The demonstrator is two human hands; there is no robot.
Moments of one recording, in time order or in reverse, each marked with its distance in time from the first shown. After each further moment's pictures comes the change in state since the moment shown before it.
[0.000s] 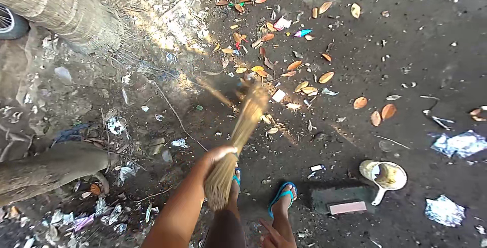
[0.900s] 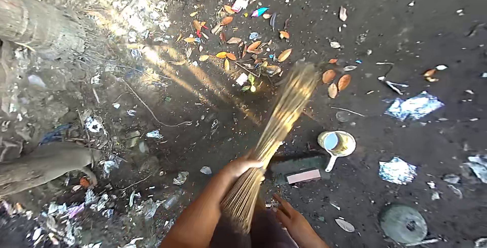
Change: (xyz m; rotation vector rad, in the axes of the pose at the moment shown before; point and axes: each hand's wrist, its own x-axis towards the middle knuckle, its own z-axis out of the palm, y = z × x) left_hand 0.061 -0.033 0.346 -0.093 -0.162 0.005; right_hand -0.058 0.136 -0.257 0.021 0.079 0.032
